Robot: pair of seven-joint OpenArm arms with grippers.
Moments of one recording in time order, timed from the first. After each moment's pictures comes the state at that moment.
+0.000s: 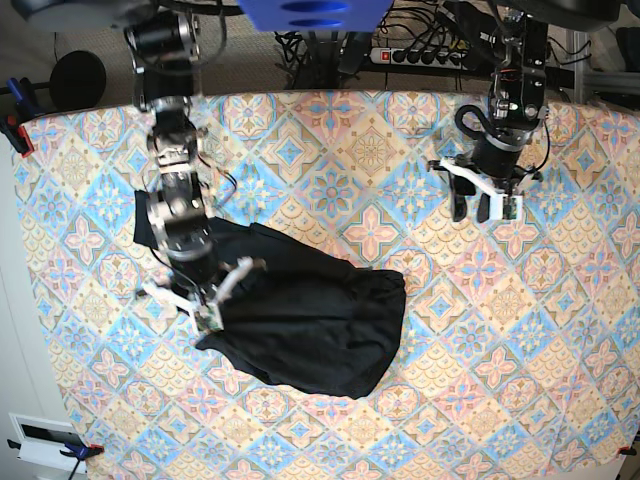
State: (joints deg) left arm 21.7 -18.6 -2.5 108.2 -24.3 0.0 28.0; right arm 5.1 6.6 -6.3 102.5 -9.6 5.3 -38.4
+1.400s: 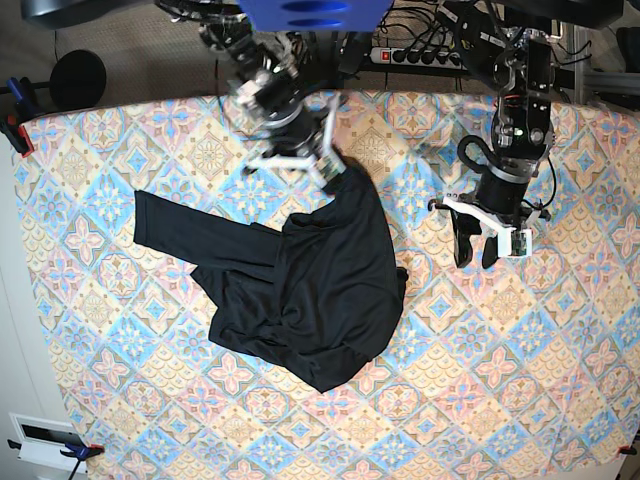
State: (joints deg) left arm 14.8 -18.8 -2.3 111.4 -24.7 0.5 28.0; right arm -15.8 6.9 -31.7 111.4 -16.7 4.1 -50.0
